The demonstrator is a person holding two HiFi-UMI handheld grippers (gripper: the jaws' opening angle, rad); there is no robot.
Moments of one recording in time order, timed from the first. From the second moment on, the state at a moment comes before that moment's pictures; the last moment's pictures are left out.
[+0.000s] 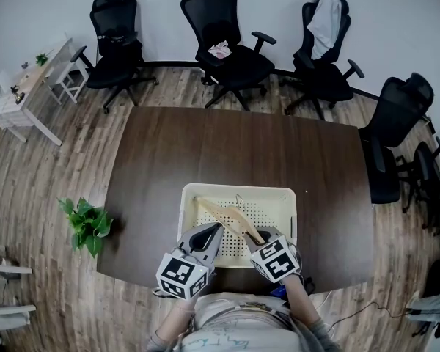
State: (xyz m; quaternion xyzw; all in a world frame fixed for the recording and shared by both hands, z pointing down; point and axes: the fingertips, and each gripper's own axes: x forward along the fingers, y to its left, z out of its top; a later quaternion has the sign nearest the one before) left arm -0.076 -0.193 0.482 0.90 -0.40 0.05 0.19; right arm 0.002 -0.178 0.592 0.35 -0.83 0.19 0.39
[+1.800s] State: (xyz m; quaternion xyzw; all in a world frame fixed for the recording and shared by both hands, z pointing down) left arm -0.073 -0.202 0.492 0.89 -0.40 0.06 0.20; right arm 0.035 -0.206 0.605 0.39 -0.80 0.21 0.41
